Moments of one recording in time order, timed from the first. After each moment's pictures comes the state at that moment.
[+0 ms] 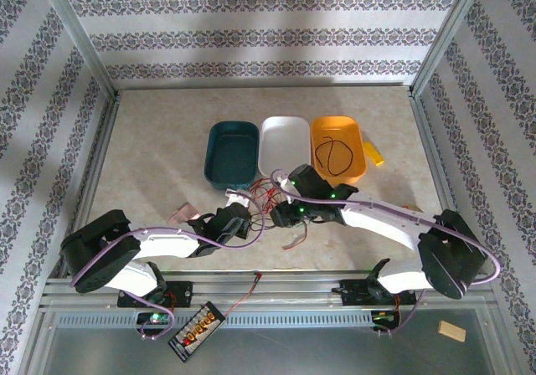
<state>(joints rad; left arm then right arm) -0.93 1.43 0.45 0.19 -0.37 -0.49 0.77 1.37 0.77 -0.39 -0.30 0.31</state>
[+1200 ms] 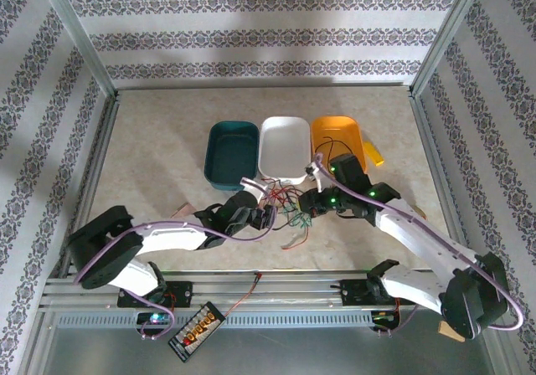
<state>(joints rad) -0.93 1.50 0.59 0.27 -0.26 -0.39 0.49 1.07 0.74 -0.53 -0.54 0.30</state>
